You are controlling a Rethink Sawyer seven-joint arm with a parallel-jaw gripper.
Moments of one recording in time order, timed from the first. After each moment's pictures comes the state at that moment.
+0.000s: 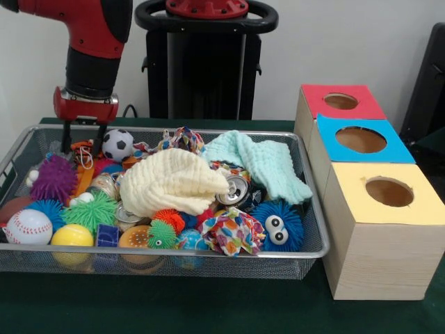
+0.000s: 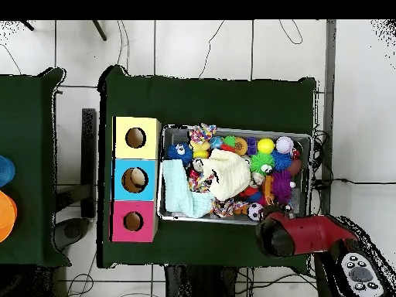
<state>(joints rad) -0.66 -0.58 0.04 1.77 -0.90 0.19 1.56</state>
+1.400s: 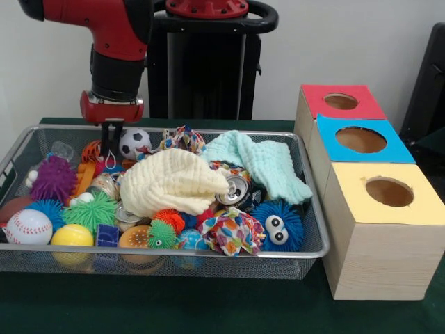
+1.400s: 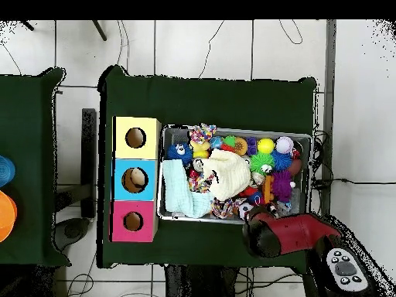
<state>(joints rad) -0.61 -0.57 0.06 1.81 -0.89 0.19 1.56</state>
